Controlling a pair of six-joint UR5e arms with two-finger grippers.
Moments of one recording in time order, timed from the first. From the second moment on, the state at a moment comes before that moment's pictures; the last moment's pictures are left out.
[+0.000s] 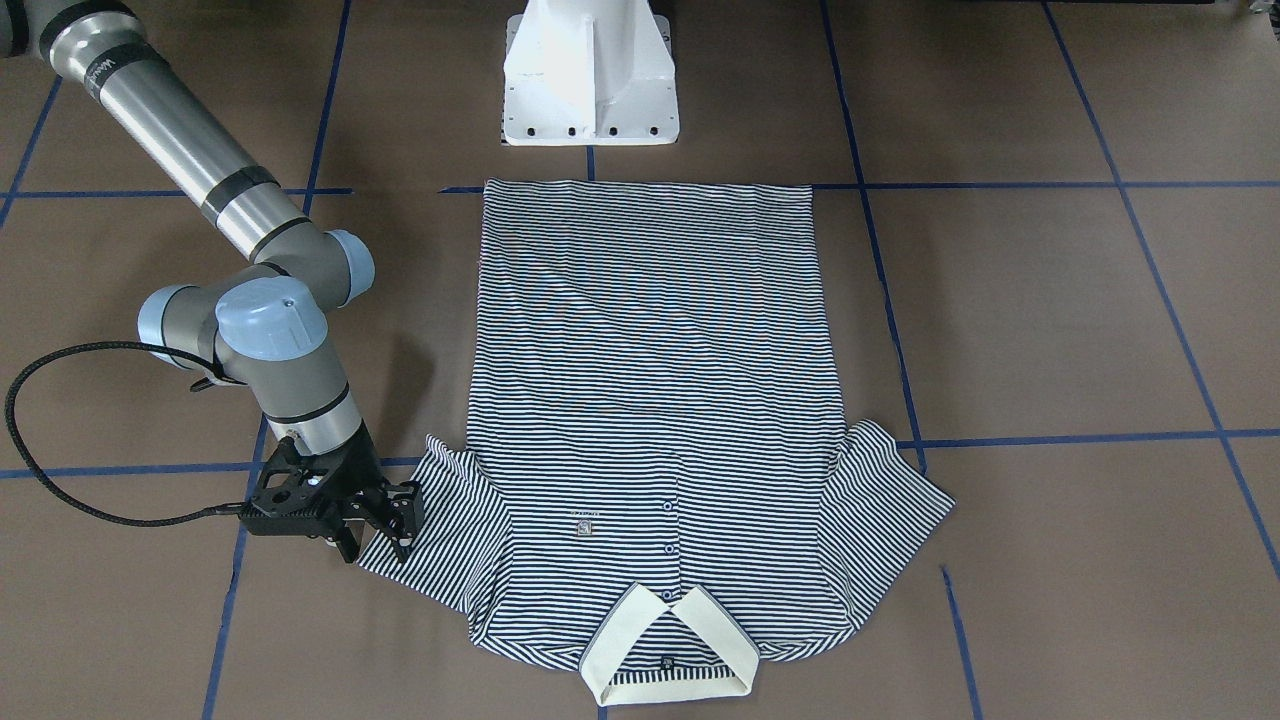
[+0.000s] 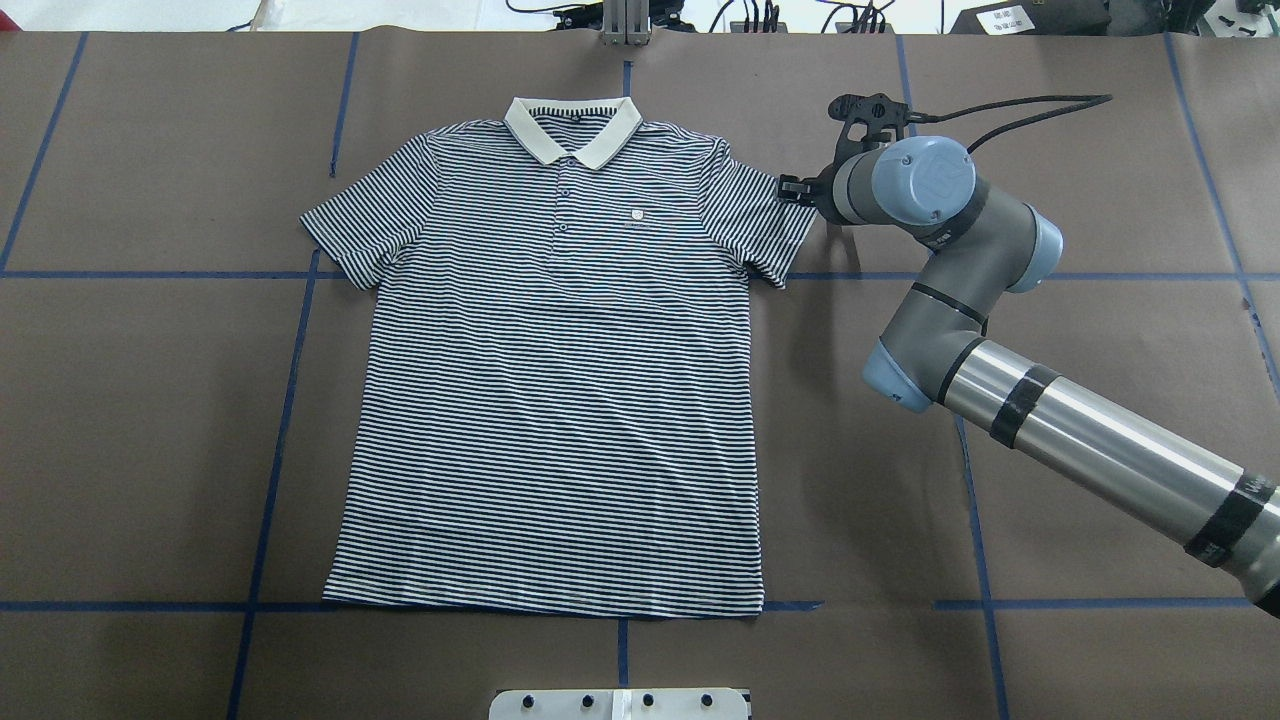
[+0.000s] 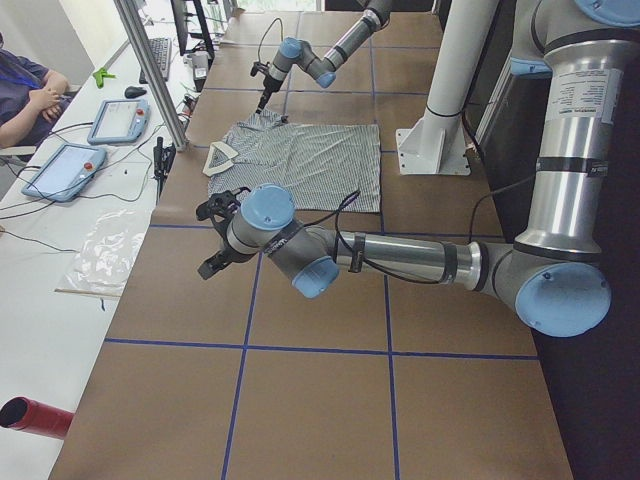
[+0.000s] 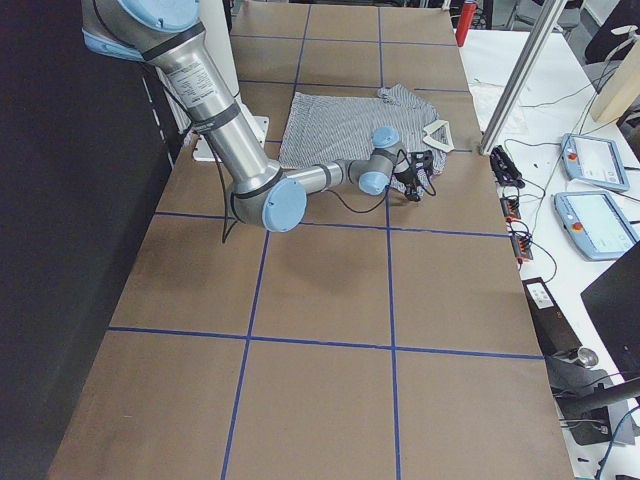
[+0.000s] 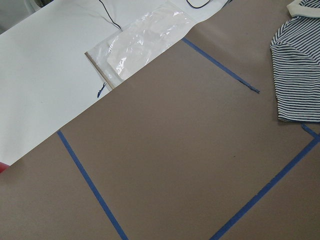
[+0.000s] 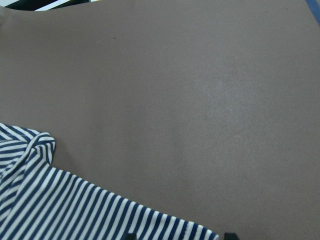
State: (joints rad) left arm -1.53 -1.63 -1.59 -2.31 -2.37 0.10; right arm 0.76 -0.93 1.10 -0.76 1.65 1.20
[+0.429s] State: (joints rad) left arm -1.53 -1.63 -1.59 -2.31 -2.37 0.10; right arm 0.75 -0.92 1.11 -0.78 1.65 1.19
